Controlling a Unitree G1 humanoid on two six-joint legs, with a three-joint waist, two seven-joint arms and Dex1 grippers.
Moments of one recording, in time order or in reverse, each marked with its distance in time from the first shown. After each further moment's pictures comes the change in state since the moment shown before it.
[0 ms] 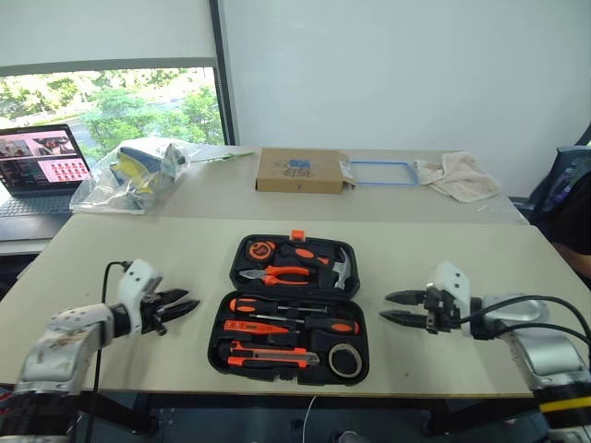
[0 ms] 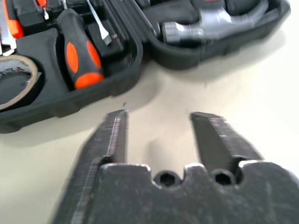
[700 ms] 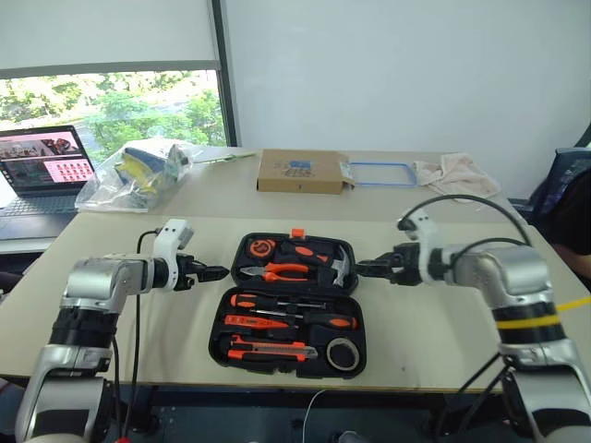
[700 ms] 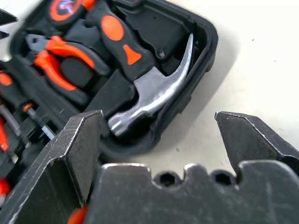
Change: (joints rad) left arm -0.564 -0.126 -0.248 0.237 0.047 0.436 0.249; right arm -0.691 0.242 0.177 0.301 0.057 0.736 -0.443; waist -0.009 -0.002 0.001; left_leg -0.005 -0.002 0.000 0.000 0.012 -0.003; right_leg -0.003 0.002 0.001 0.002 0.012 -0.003
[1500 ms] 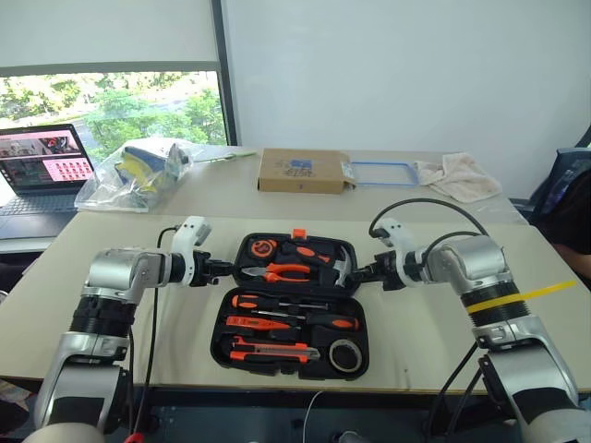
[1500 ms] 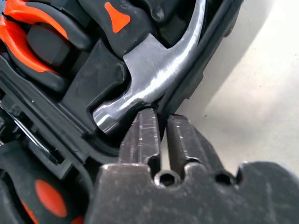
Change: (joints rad) left arm -0.024 -0.061 -0.007 -0.002 0.007 0.030 -0.022; right arm -0.054 0.022 0.080 0.128 -0.065 0.012 0.037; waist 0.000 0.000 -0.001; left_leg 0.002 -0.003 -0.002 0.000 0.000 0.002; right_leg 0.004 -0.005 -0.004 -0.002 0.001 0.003
